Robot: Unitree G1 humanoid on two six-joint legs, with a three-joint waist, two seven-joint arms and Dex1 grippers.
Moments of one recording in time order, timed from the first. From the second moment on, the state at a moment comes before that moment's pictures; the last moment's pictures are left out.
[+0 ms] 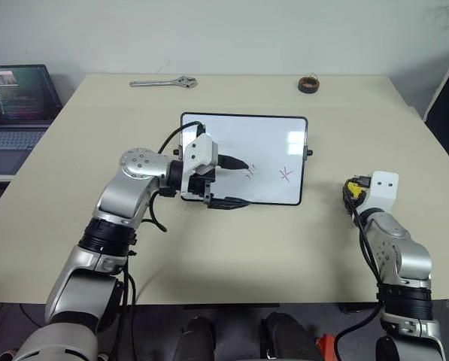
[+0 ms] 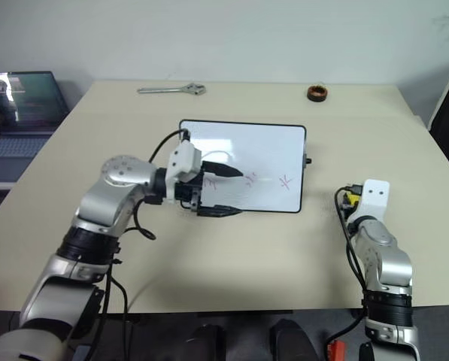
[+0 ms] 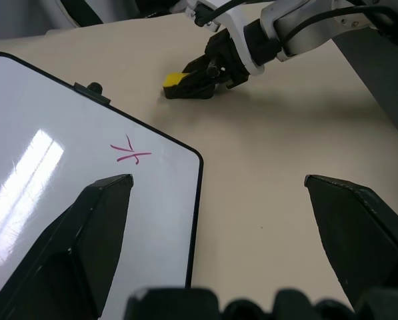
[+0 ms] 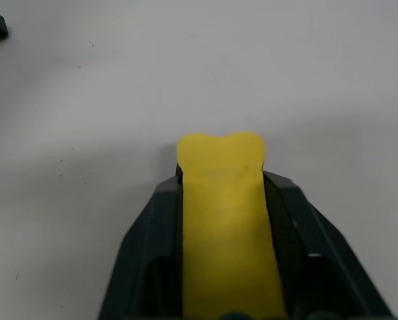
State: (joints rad) left arm -0.75 0.57 -0.20 0.15 -0.30 0.24 -1.29; right arm -0.32 -0.28 -0.24 -0.08 0.24 0.71 -0.06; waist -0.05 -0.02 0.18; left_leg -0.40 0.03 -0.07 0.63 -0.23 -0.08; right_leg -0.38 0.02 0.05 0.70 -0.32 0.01
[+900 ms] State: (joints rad) left arm -0.42 0.63 -0.06 -0.15 -0.31 0.43 -1.00; right arm -0.43 -0.43 0.17 -0.20 0.00 0.49 0.25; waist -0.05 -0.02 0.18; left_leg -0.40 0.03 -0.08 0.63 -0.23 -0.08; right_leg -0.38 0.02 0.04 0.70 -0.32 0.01
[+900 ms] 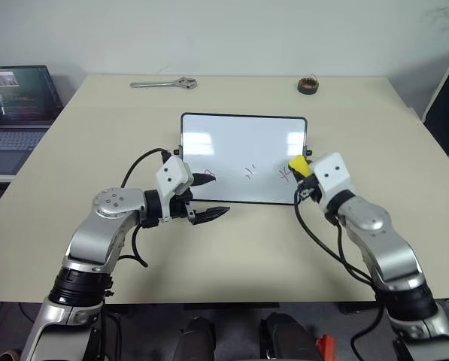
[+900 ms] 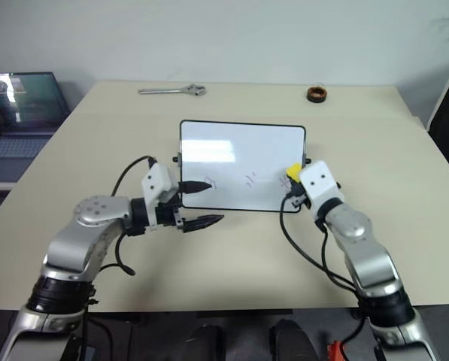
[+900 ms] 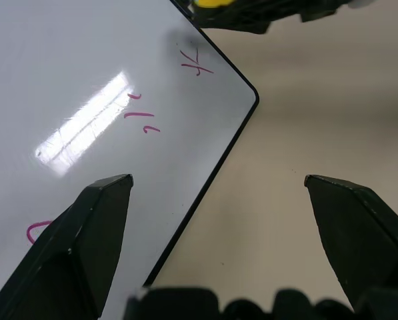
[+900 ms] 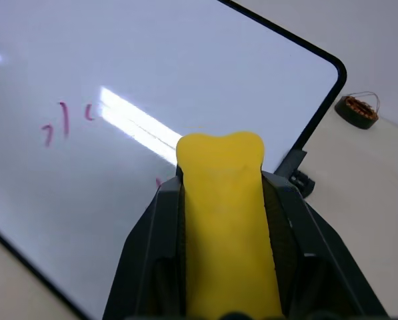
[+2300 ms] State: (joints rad) left arm -0.42 0.62 -0.10 -0.15 -0.31 0.43 -1.00; right arm -0.46 -0.49 0.25 -0.16 -0.25 0.52 0.45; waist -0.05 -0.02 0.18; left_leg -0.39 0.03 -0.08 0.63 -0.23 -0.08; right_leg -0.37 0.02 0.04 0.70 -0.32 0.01
